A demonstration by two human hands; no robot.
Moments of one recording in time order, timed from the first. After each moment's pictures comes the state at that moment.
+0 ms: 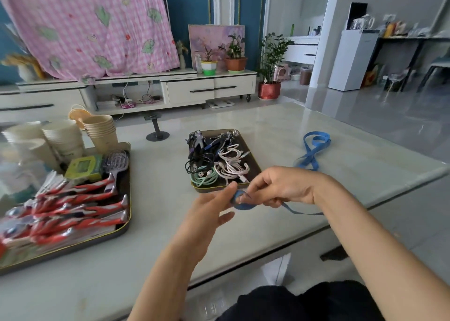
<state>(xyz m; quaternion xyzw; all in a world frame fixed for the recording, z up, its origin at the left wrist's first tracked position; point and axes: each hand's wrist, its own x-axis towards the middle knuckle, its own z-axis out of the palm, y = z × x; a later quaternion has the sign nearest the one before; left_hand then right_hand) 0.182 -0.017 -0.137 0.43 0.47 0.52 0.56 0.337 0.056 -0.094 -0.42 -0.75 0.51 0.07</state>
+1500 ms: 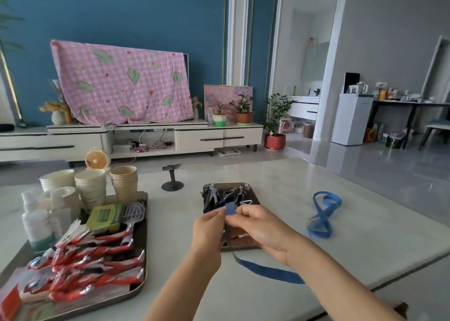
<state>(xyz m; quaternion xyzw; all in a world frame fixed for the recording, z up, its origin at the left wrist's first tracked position) 0.162 0.012 -0.083 0.31 0.49 0.63 0.51 0.266 0.033 -0.067 -0.42 -0.64 0.56 0.32</state>
